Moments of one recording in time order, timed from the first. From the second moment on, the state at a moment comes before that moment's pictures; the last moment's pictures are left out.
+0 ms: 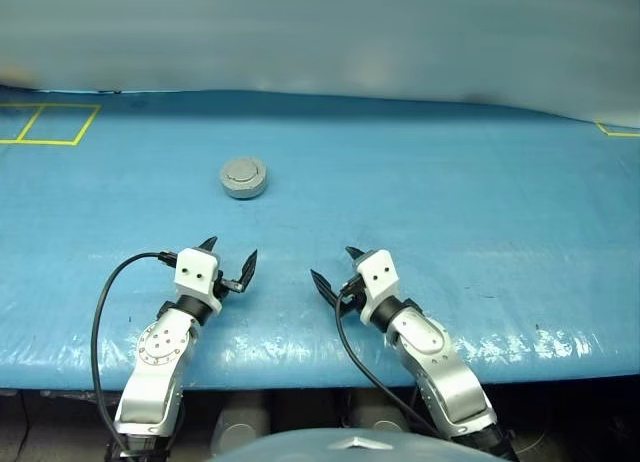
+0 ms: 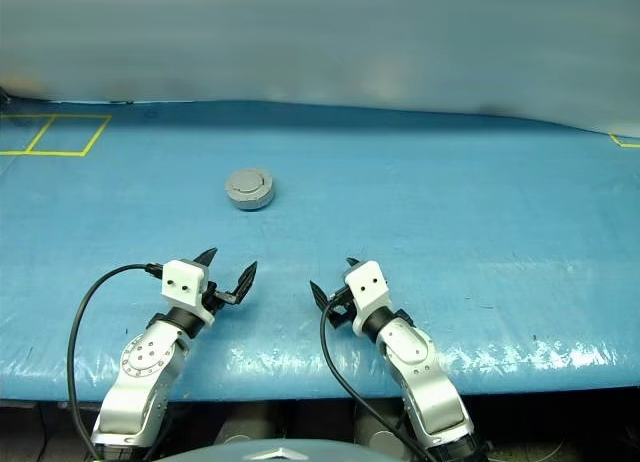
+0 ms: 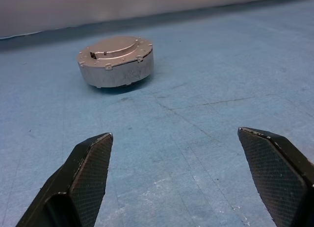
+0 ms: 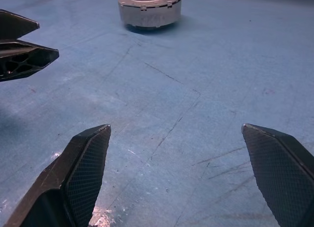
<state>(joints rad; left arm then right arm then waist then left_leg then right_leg) 0.18 0.25 0.00 -0.23 -0.13 0.10 -0.31 0.11 -0.17 0.30 -0.28 0.06 0.26 0.32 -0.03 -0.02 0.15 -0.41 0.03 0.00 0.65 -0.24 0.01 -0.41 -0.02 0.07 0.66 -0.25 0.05</state>
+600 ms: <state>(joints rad) 0.18 0.25 0.01 -0.22 -0.12 0.11 -0.31 0.12 -0.17 0.31 -0.28 0.03 0.25 0.31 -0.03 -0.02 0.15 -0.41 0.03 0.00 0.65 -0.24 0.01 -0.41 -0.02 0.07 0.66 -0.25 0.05</state>
